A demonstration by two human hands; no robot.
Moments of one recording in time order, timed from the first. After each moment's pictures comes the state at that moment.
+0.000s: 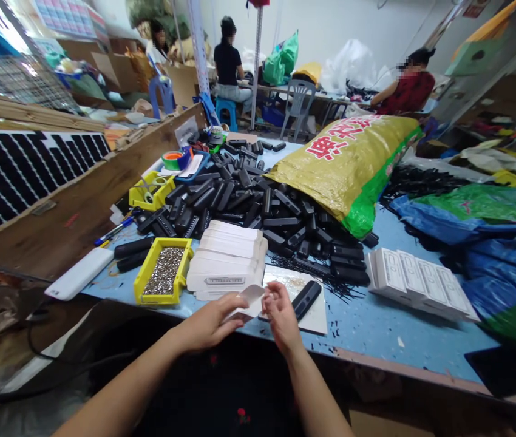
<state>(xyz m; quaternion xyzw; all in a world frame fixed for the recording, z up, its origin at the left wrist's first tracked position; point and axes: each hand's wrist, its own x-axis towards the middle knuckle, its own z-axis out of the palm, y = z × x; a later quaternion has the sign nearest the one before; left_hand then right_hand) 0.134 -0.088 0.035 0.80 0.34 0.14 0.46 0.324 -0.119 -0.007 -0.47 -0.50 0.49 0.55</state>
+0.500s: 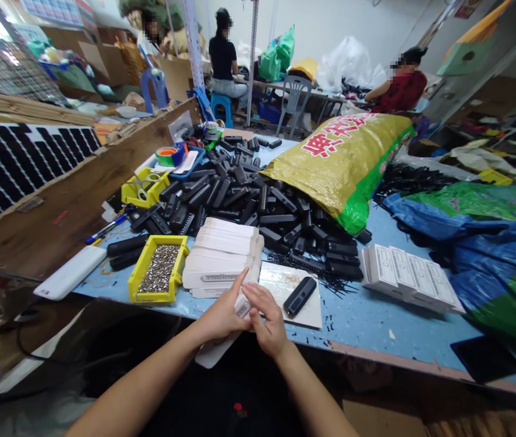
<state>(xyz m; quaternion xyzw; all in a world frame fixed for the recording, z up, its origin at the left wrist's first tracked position) 0.174 -0.086 0.017 0.67 0.44 0.23 0.55 0.328 -0.125 0.003 -0.42 -0.69 0.32 0.48</state>
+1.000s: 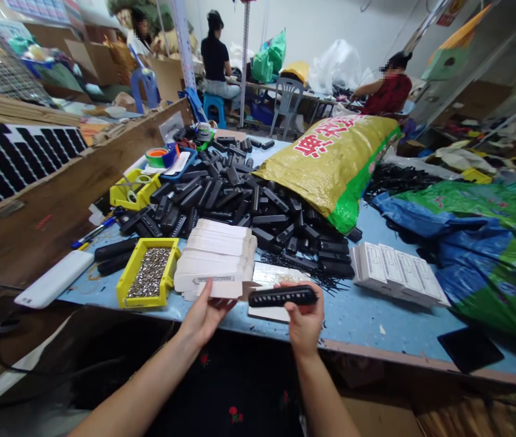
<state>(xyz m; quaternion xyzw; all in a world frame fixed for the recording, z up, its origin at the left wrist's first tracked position) 0.177 -0.084 0.015 0.03 0.48 0.47 0.74 0.370 -0.128 0.015 -0.49 -0.47 0.30 0.67</state>
